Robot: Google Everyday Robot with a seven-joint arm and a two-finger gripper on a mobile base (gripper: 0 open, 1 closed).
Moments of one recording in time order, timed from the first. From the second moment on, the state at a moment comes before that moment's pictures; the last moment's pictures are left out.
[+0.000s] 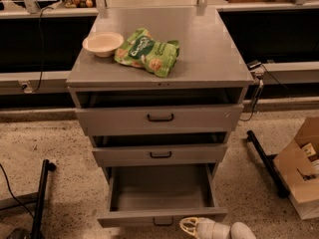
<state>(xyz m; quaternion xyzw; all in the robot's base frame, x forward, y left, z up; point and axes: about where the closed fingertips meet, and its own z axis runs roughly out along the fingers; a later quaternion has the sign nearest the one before) 0.458 -0.129 0.144 -0.52 0.65 0.25 0.50</state>
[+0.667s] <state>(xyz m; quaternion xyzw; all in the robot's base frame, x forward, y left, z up) 0.489 -0.134 0.146 -0.52 0.64 0.24 0.51</state>
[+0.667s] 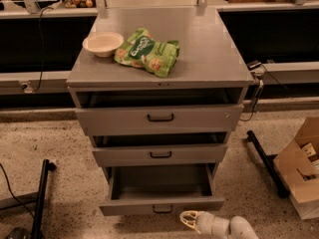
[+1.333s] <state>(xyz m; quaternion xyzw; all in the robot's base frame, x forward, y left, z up) 0.488 -0.124 0.131 -0.54 0.65 0.23 0.49</state>
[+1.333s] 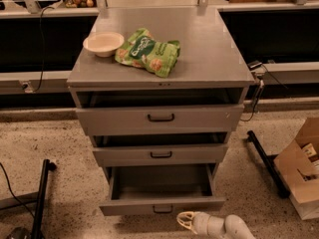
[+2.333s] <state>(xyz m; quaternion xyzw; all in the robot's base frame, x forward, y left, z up) 0.562 -0.130 0.097 -0.50 0.68 0.21 0.49</state>
